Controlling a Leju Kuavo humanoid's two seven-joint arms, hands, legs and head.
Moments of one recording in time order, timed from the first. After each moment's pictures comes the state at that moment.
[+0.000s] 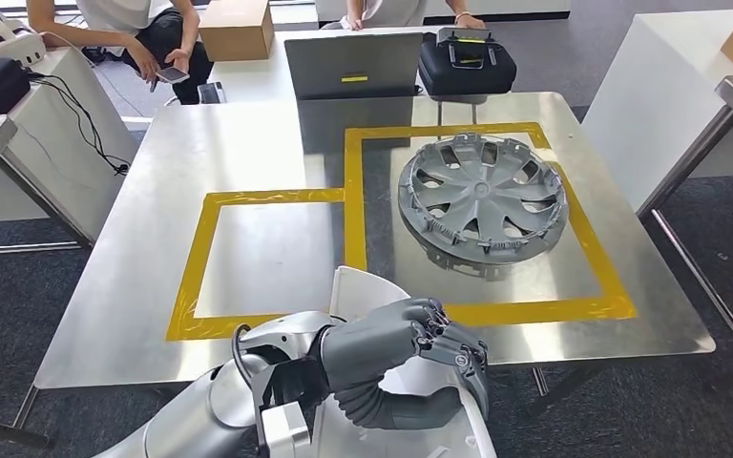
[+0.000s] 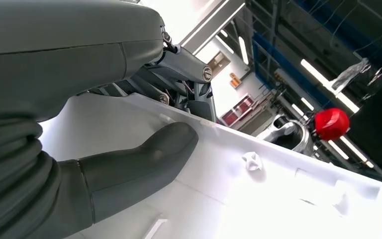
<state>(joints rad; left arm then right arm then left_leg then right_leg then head) -0.54 -0.08 -0.85 -1.59 -0.16 -0.38 -0.51 -0.07 -0.07 -1.26 -0.22 1.34 0.08 0.12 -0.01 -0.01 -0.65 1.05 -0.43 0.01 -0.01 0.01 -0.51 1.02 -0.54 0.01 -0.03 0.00</state>
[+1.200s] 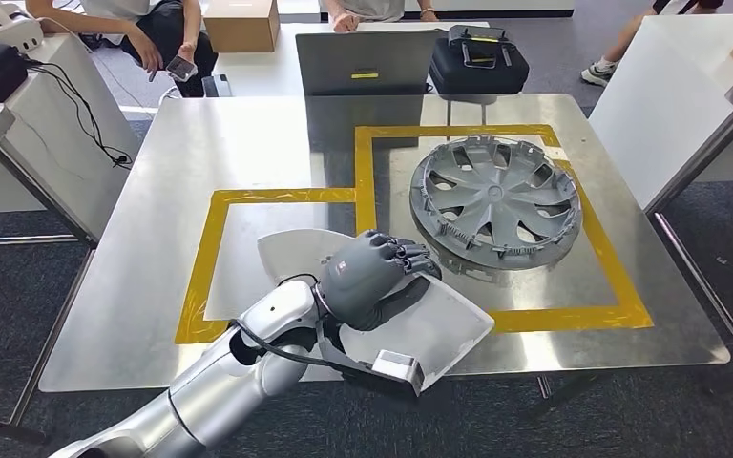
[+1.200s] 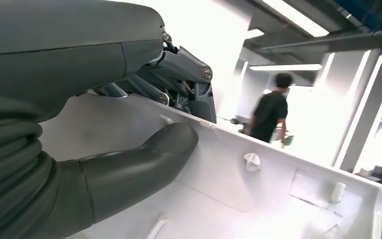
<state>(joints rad) -0.61 -0.06 -0.84 -1.18 -0.84 0.23 -0.41 -0.07 -0.08 -1.24 -0.22 1.38 0.08 0.09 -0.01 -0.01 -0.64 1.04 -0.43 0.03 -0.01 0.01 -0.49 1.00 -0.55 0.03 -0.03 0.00</state>
